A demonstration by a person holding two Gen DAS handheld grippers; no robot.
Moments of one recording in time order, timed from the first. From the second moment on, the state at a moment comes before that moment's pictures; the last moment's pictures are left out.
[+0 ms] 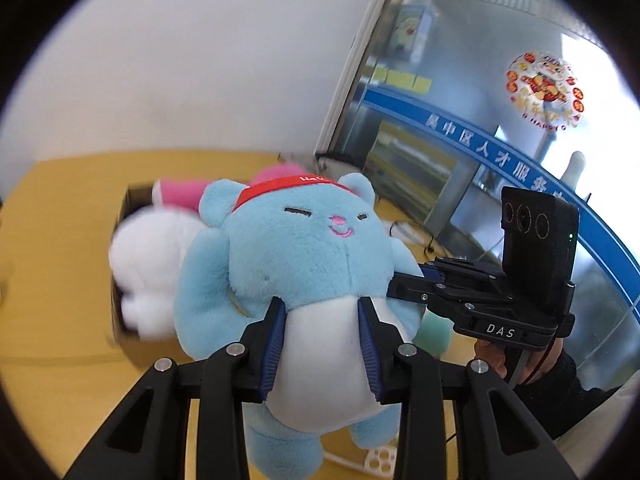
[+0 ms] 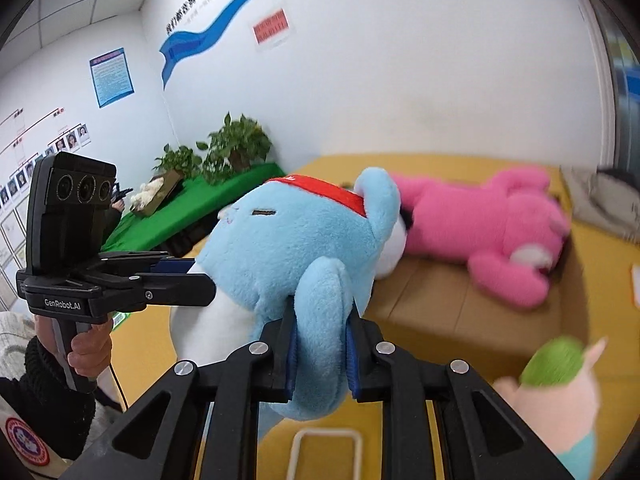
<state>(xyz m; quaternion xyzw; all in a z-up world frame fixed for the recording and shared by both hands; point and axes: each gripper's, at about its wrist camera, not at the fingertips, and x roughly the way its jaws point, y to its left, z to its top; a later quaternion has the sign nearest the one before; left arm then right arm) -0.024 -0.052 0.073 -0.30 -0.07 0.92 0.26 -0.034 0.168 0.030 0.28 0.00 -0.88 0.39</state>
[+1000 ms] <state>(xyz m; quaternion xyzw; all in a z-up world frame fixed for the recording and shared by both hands) -0.213 -0.007 -0.015 -0.39 -0.09 0.89 0.23 -0.245 0.178 -0.029 0.36 0.04 -0.87 0.33</state>
